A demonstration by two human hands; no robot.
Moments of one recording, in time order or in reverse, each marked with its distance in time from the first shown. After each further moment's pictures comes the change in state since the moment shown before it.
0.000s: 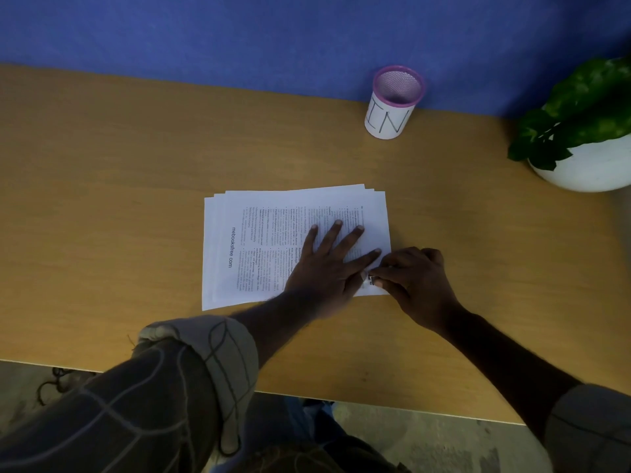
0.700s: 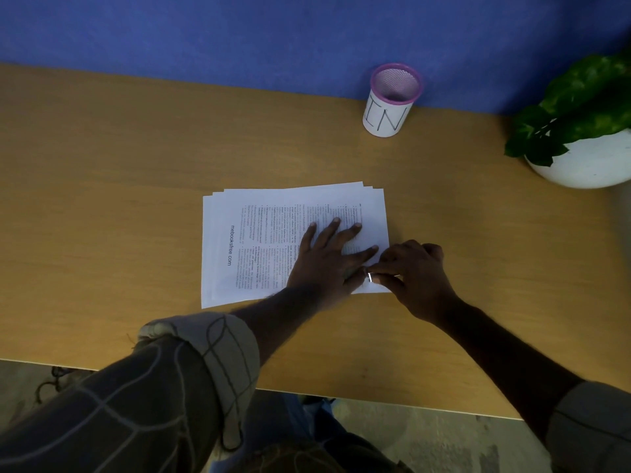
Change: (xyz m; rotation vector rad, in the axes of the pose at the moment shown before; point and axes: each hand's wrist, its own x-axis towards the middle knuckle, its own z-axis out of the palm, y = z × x) left_hand 0.006 0.003 -0.008 -0.118 -0.048 -0.100; right_hand 0.009 -0.011 -0.009 0.011 -0.060 0.103
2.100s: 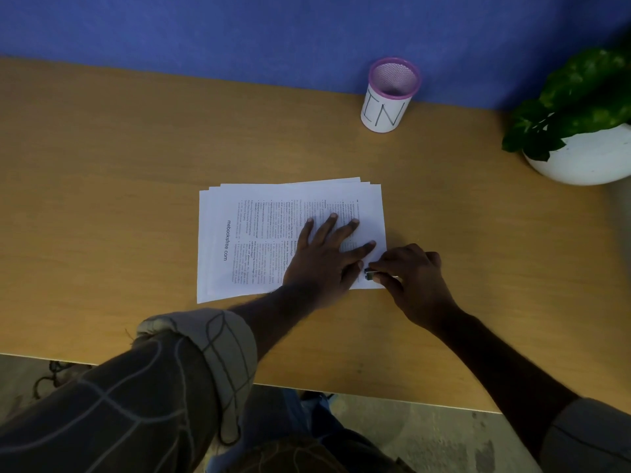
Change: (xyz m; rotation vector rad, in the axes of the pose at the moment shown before) left_hand 0.000 0.002 0.005 0.058 0.010 0.002; right_hand -0.015 -0.001 0.007 0.066 0.081 0.036
